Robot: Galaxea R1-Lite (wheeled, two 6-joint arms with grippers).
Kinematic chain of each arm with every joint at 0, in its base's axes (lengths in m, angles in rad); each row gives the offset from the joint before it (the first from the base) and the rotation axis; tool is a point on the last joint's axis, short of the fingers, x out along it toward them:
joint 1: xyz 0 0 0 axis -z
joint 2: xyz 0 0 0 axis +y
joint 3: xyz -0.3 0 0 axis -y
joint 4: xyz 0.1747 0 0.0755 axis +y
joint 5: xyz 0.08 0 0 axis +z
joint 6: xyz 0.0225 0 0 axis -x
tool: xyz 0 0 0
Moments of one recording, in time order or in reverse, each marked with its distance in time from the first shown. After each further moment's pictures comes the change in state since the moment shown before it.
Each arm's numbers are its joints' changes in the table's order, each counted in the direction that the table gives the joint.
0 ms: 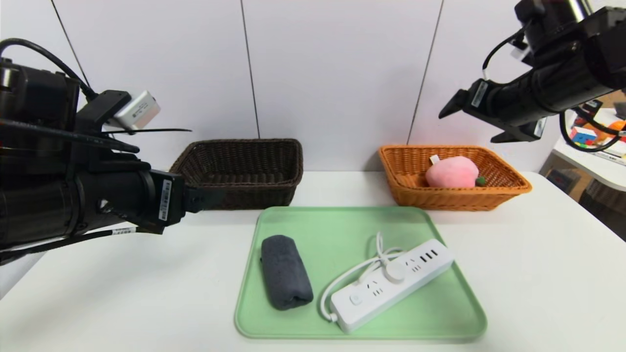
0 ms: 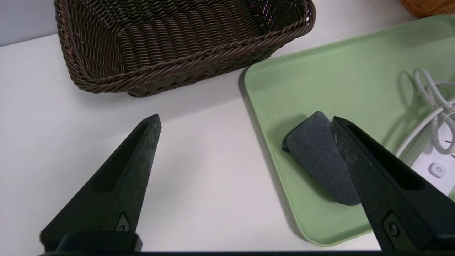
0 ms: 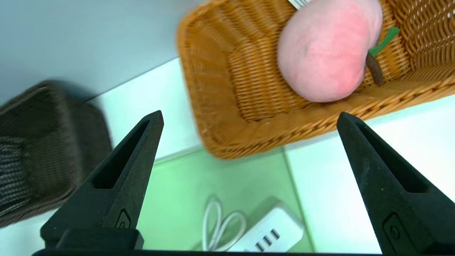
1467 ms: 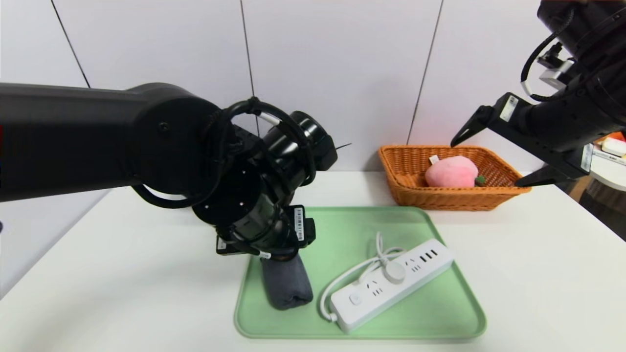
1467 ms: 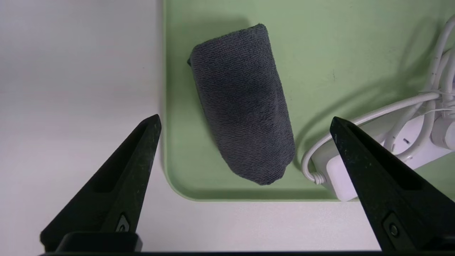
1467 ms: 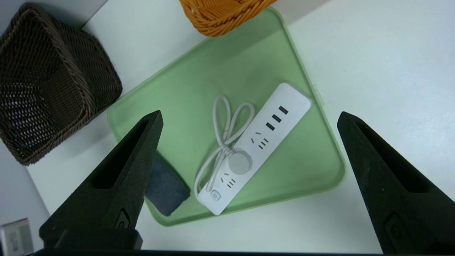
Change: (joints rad) left arm 0.336 0.554 0.632 0.724 0.168 0.739; right arm -0.124 -0.120 -0.006 0.348 0.052 -0.291
